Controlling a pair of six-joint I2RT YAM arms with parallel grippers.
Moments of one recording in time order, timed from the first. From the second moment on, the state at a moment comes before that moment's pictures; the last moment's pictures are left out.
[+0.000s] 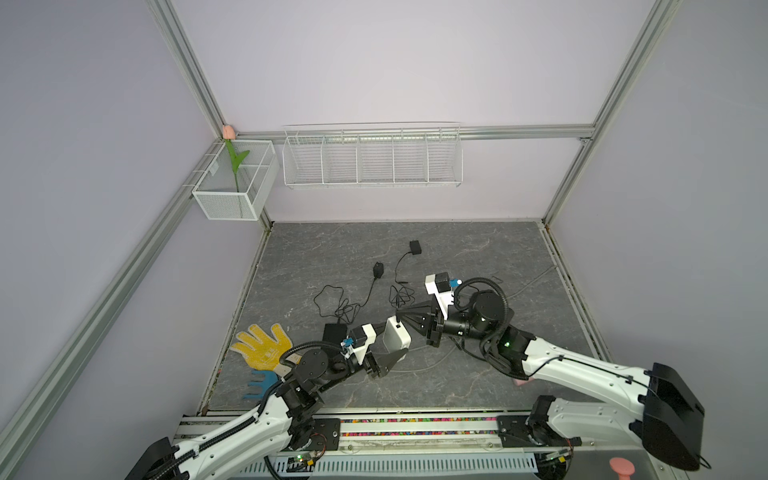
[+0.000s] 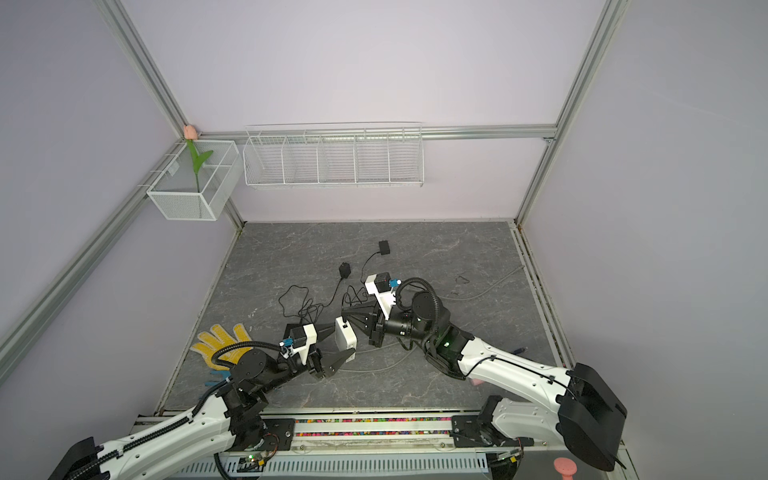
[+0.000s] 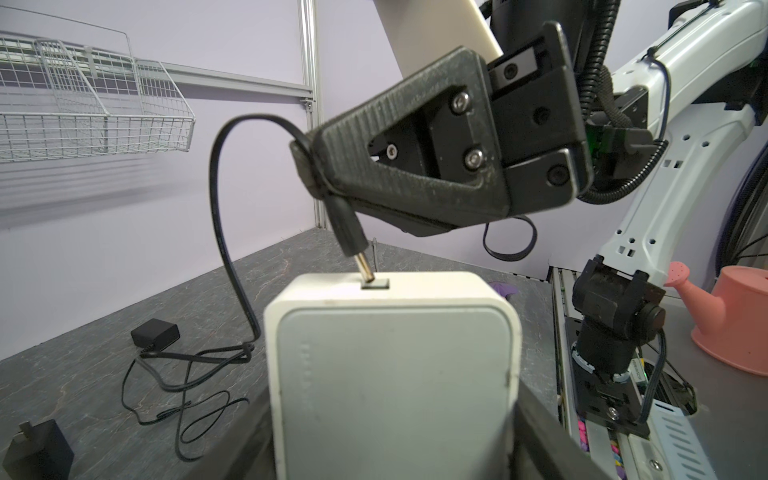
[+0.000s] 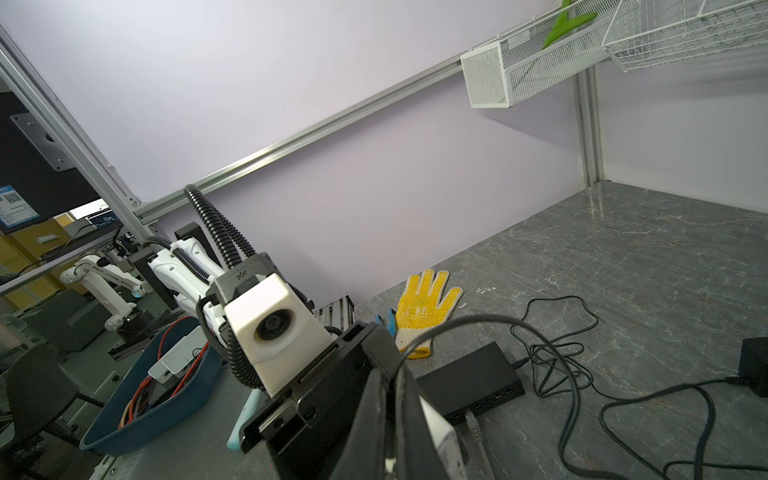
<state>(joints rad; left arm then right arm) -0.91 0.64 0.12 0.65 0.25 -0.04 0.93 1.18 0.68 0.55 -0.47 0.43</state>
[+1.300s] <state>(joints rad) -0.93 0.62 0.09 0.68 0.21 -0.13 0.95 1.18 0.61 0.63 -0.41 0.42</state>
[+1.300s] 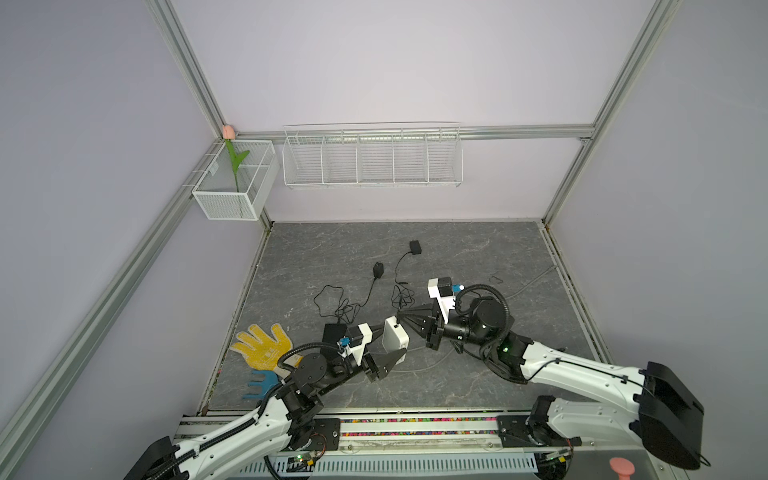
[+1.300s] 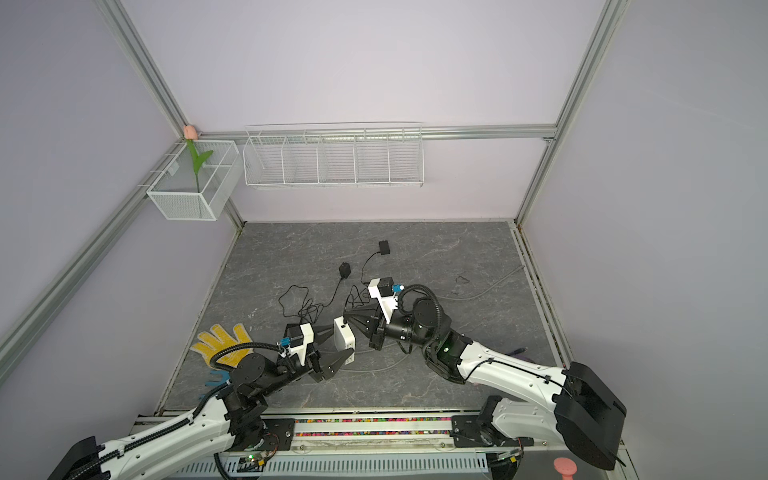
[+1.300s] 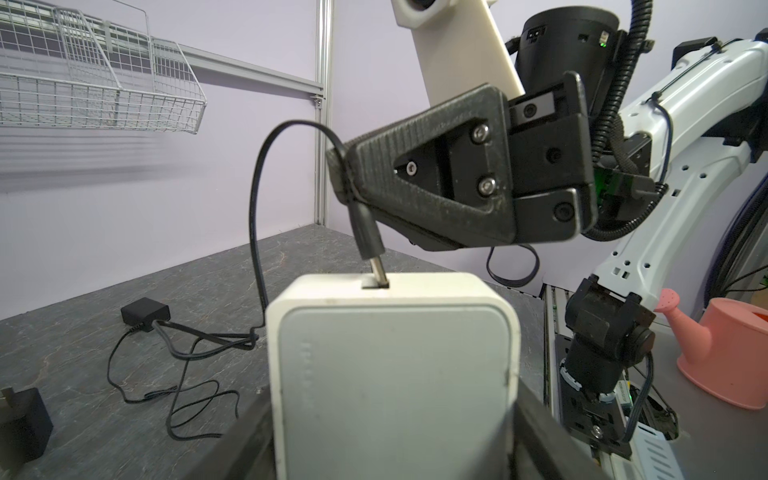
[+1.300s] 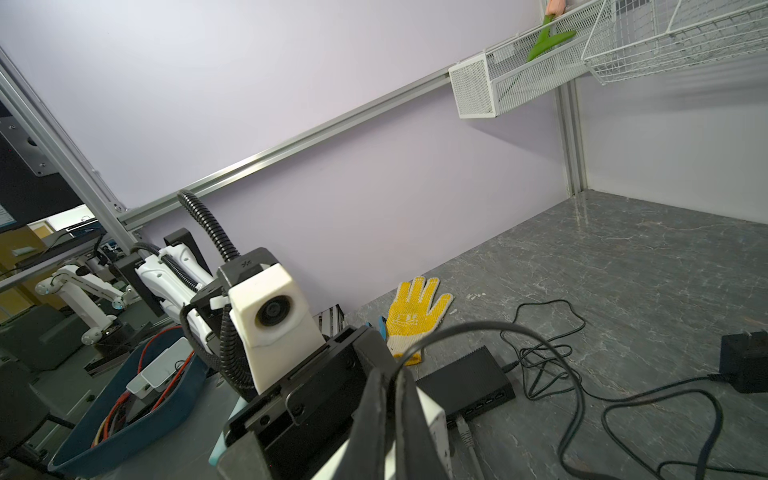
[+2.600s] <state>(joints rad) -0.95 0.56 0.09 0.55 0.14 -0.15 1.01 1.17 0.60 0.58 -0.27 0.37</state>
